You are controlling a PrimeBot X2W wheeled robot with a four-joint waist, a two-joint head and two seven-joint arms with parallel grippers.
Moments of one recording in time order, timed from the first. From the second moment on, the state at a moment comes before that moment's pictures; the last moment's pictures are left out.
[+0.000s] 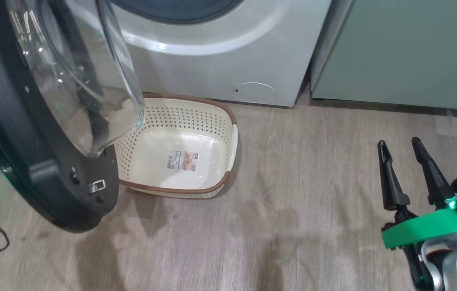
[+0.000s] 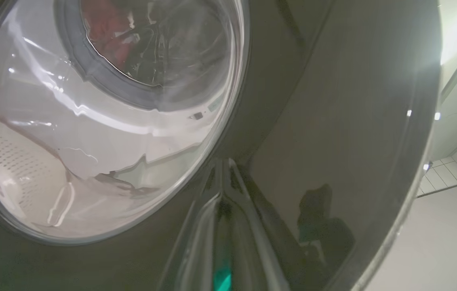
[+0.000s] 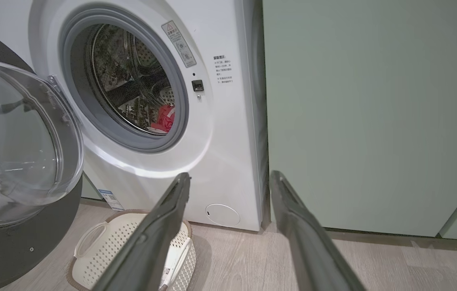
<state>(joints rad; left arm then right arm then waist) -0.26 0.39 0.30 0.08 -1.78 -0.12 0.77 0.02 -0.04 -0.08 -0.12 0.23 0.13 -0.06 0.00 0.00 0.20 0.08</state>
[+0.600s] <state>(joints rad) -0.23 0.33 0.37 0.06 -1.80 -0.12 0.72 0.01 -0.04 -0.08 -0.09 0.24 0.13 -0.08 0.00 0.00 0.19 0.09</state>
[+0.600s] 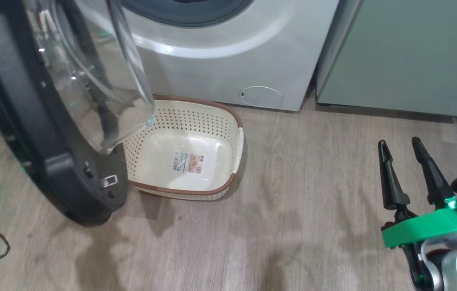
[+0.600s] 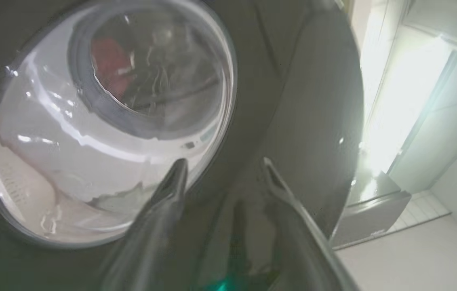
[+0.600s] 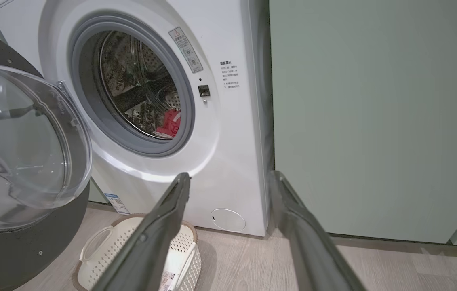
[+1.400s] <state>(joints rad) -0.14 0.12 0.54 -0.17 -1.10 -0.12 0.02 0.03 -0.04 -0.09 -0.10 0.24 0.13 -0.07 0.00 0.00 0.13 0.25</state>
